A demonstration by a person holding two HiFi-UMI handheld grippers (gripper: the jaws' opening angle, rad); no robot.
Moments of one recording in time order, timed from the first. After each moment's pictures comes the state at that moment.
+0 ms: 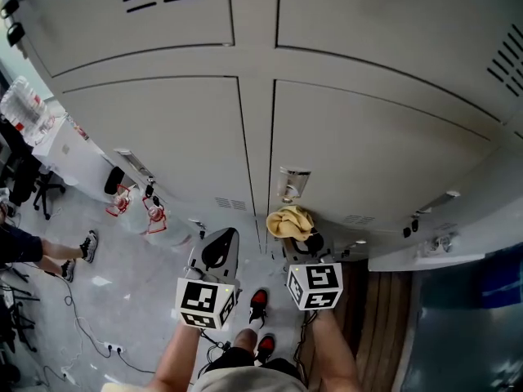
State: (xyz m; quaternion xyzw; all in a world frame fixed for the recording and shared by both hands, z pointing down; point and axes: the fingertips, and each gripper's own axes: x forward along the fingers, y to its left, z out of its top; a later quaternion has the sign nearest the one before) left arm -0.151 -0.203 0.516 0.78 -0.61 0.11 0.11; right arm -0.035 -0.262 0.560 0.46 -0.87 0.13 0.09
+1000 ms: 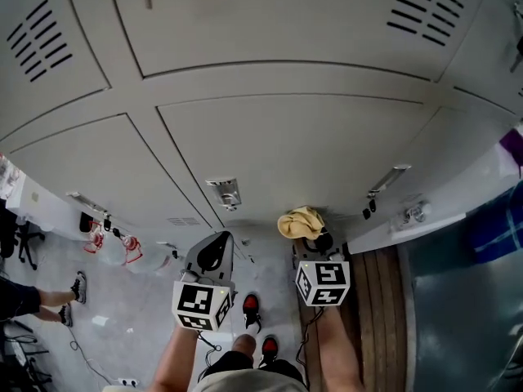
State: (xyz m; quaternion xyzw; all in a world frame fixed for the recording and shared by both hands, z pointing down) left arm -0.070 -0.232 0.520 0.84 -0.52 0.11 0.11; right arm 0.097 -0.271 0.563 0.59 -0.79 0.14 0.09
